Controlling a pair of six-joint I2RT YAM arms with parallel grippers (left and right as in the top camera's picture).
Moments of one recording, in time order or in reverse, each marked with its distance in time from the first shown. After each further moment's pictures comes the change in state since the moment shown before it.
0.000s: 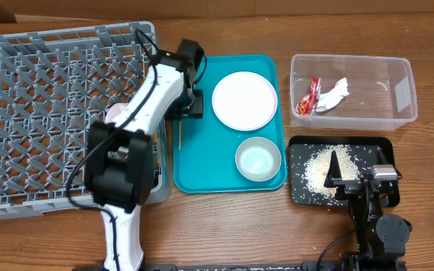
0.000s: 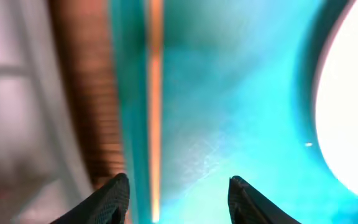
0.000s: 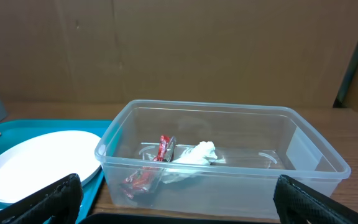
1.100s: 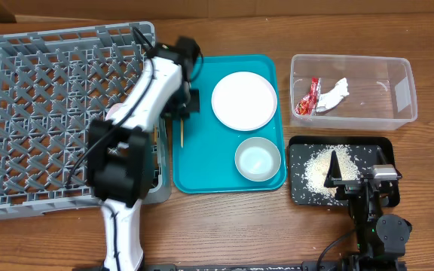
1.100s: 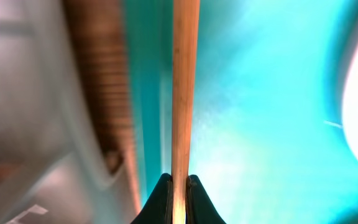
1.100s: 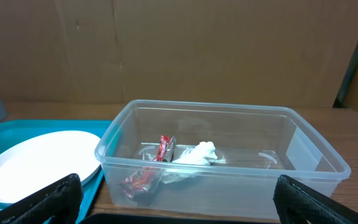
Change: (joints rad) left arm 0.027 0.036 0.105 -0.164 0.032 -0.003; right arm 0.000 0.000 0.000 0.000 0.000 0.000
